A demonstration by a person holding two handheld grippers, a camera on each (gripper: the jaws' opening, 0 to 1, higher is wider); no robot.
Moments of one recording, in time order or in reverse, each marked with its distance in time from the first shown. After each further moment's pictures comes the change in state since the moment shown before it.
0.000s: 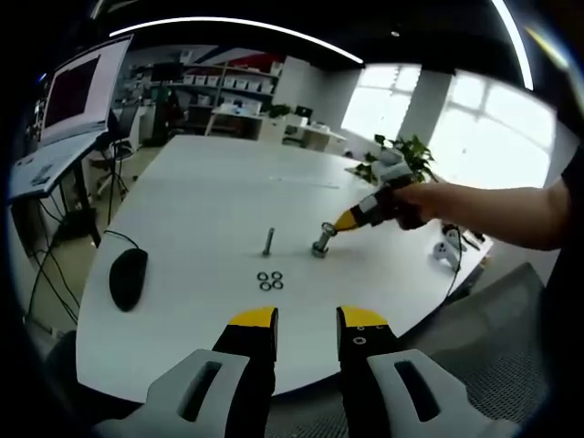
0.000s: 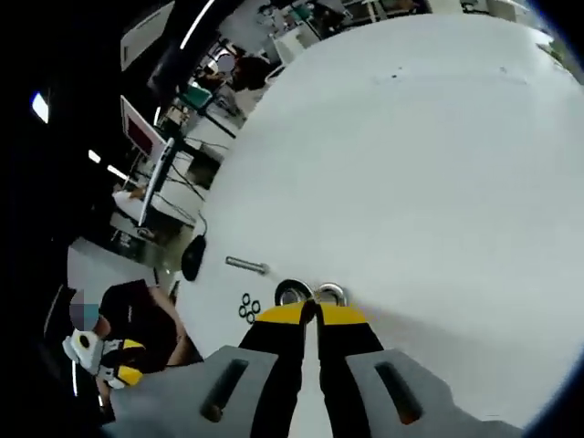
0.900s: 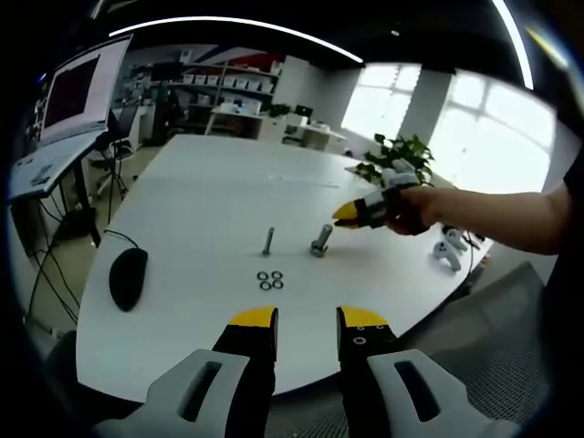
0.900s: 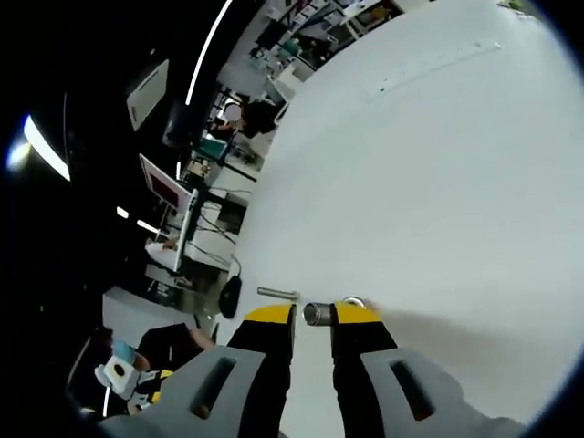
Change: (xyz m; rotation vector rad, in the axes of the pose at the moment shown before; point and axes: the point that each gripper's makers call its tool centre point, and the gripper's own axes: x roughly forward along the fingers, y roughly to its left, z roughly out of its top) left arm 0.000 -0.001 0.000 0.001 0.001 0.000; right arm -0.008 0.018 0.010 0.115 -0.176 0.163
